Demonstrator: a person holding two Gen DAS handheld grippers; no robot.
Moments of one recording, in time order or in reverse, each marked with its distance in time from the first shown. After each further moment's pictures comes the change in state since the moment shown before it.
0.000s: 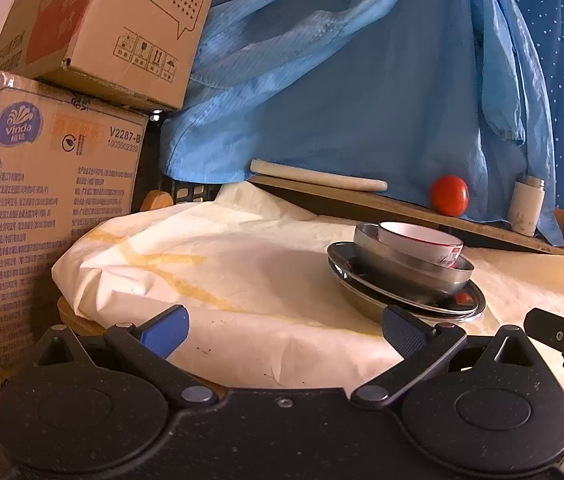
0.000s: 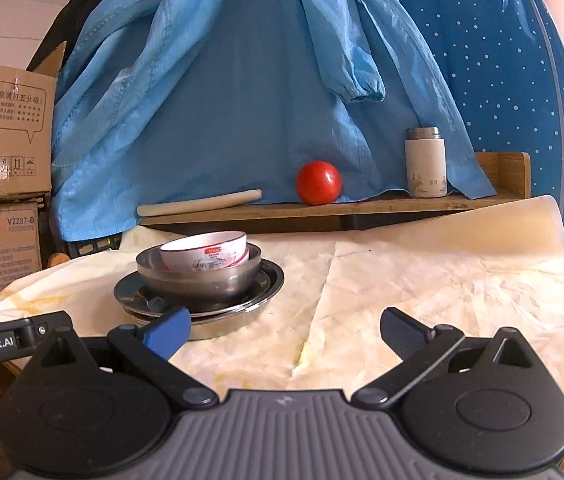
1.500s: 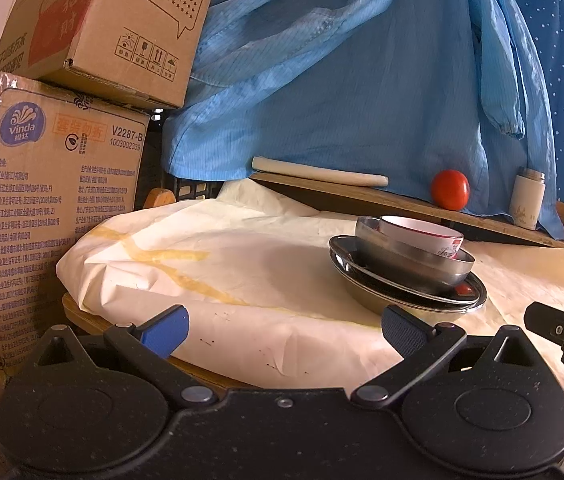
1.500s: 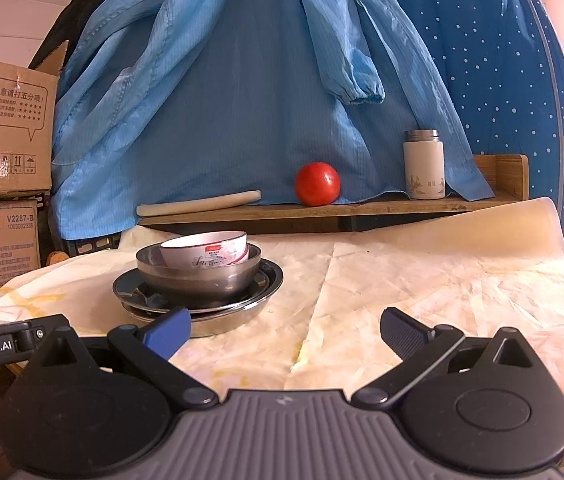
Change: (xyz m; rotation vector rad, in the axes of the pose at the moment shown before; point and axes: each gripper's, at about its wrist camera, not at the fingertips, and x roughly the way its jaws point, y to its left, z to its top) left arm -0.003 -0.001 -0.003 0.012 0.005 0.009; right arm -0.001 0.001 -0.004 -0.006 -0.008 -0.007
